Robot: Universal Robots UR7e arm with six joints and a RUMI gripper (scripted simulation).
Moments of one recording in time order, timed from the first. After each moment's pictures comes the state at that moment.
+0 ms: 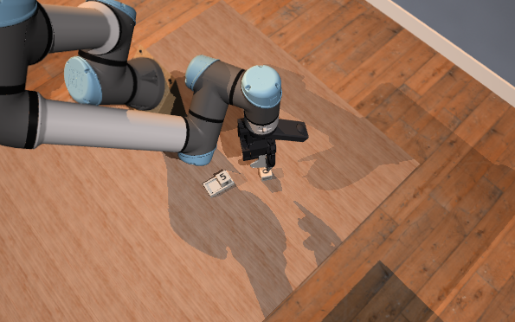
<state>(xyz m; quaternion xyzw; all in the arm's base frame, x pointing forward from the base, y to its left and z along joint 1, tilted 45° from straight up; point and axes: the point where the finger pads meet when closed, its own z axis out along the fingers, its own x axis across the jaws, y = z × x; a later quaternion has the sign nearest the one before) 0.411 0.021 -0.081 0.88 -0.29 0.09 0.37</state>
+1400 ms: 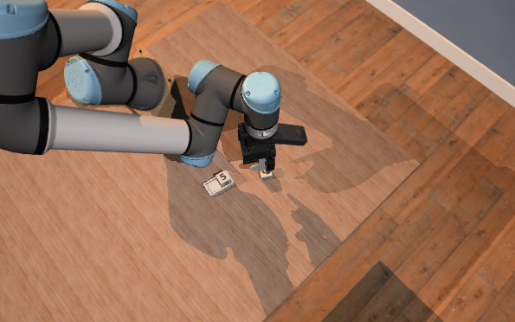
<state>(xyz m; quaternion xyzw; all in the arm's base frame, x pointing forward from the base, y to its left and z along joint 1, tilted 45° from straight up) 0.410 0.007 -0.095 0.88 -0.29 0.09 0.37</state>
